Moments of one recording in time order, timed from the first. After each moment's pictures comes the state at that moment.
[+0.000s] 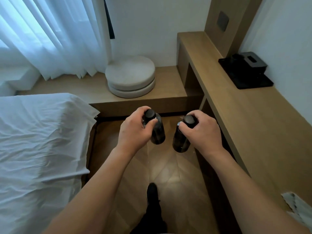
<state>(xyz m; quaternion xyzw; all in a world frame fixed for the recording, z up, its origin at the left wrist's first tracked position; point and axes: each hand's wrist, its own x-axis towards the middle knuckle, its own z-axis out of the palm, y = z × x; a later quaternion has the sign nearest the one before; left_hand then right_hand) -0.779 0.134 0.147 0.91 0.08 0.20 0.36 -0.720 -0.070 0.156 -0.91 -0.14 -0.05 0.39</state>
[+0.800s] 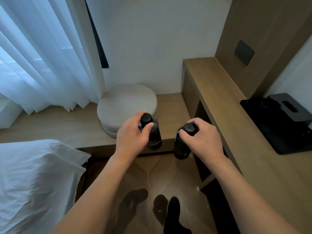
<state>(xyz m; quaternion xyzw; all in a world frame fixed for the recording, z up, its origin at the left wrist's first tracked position) -0.390 0.296 0.159 0.90 0.10 0.21 0.36 -0.330 0.087 0.160 -0.90 -0.12 -0.03 0.41</state>
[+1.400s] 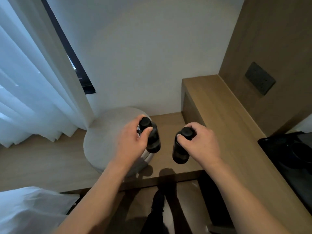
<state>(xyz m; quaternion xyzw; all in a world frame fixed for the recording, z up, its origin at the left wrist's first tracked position) -0.111 0.366 0.174 0.91 0.09 0.18 0.36 -0.058 0.162 0.173 -0.91 -0.09 0.01 0.40</state>
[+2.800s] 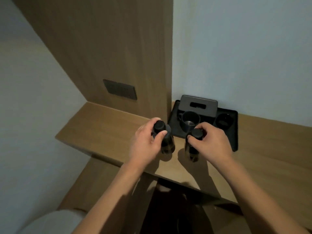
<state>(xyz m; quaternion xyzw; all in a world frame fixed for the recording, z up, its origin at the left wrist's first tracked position) 0.128 0.101 0.162 0.83 -0.39 -0.08 0.39 -0.019 -0.046 0.167 -0.83 0.42 -0.14 0.34</state>
